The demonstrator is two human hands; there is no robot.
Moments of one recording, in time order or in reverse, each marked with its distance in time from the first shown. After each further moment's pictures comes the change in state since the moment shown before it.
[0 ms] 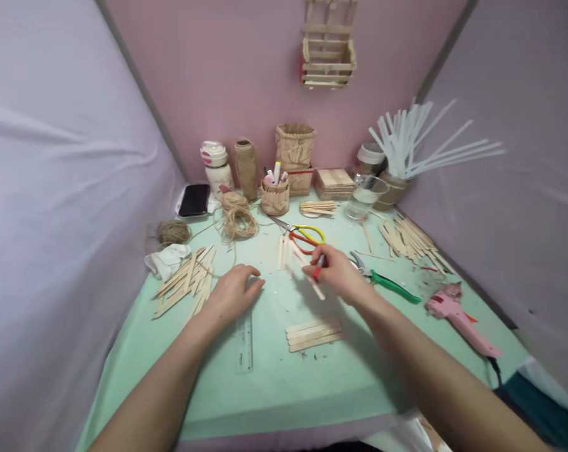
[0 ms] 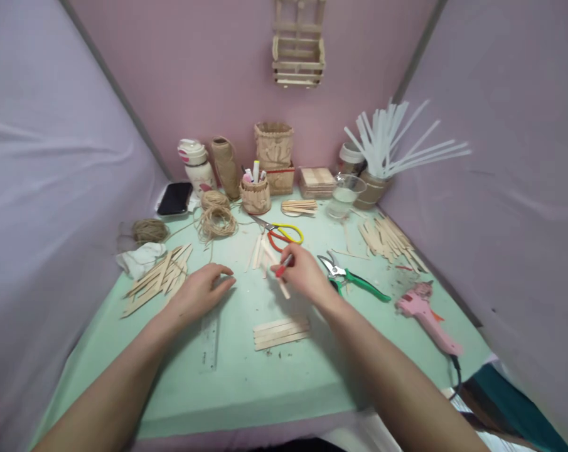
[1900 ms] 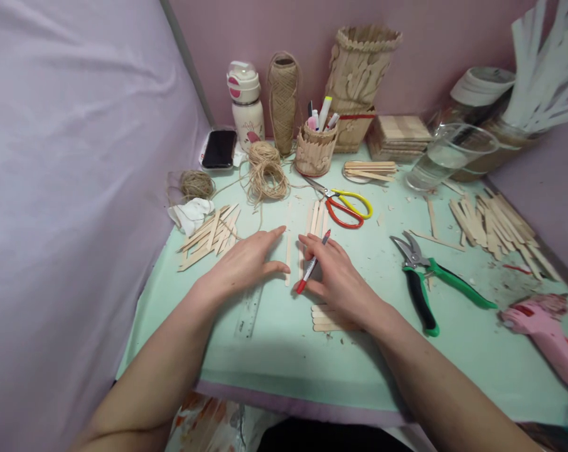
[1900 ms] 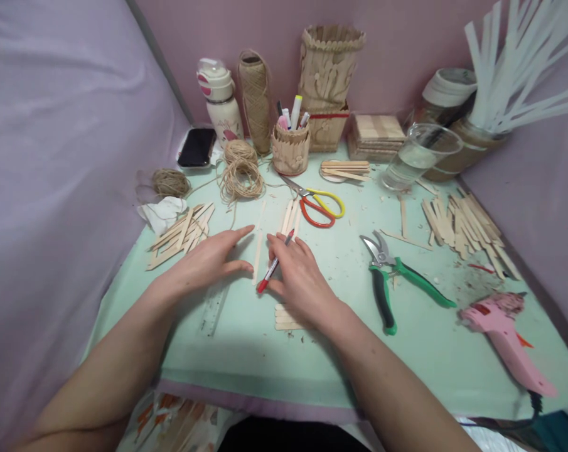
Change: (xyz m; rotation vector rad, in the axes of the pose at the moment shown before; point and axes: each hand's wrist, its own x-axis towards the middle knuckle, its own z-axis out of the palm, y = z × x) left_hand -0.006 -0.014 -0.009 -0.019 -0.153 0.035; right_hand -0.020 0.015 0.056 -0.295 -0.210 -0.587
